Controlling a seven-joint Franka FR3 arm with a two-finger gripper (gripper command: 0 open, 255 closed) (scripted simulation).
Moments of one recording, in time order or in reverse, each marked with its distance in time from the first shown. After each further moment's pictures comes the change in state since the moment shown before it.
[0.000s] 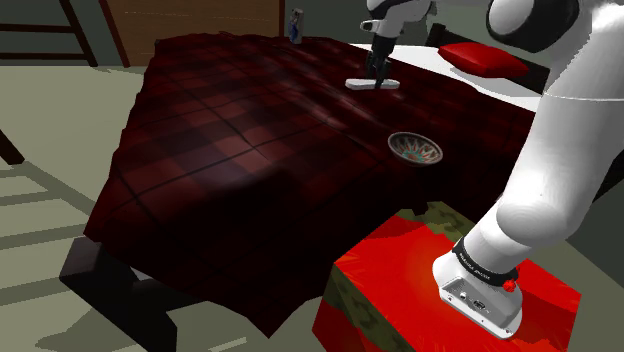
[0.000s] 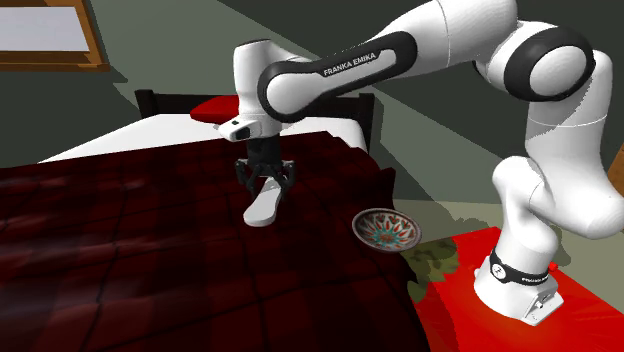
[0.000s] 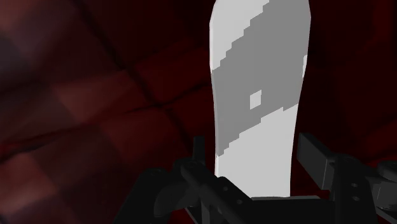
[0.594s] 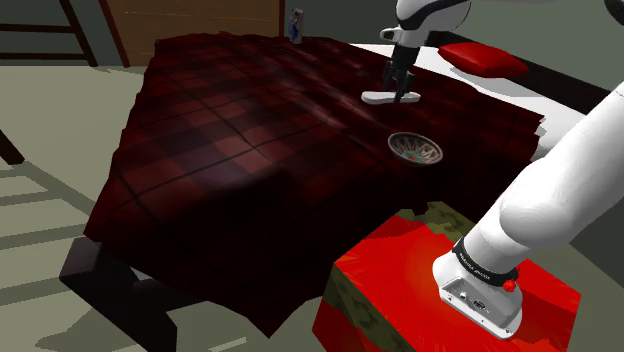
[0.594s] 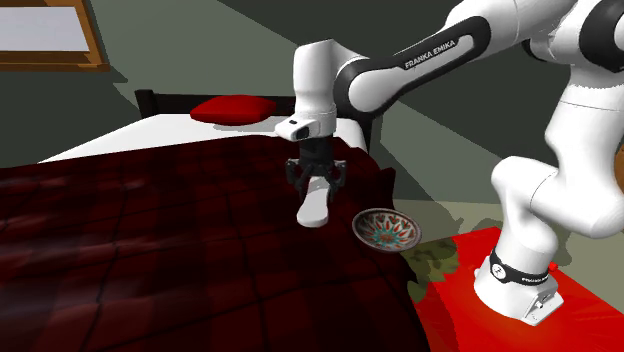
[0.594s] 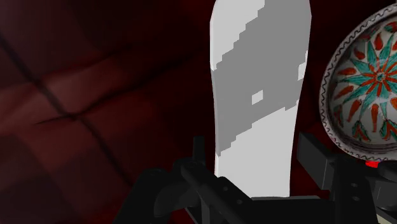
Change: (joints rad) arm 0.059 -0.393 -0.003 -0.468 -0.160 0.109 0.095
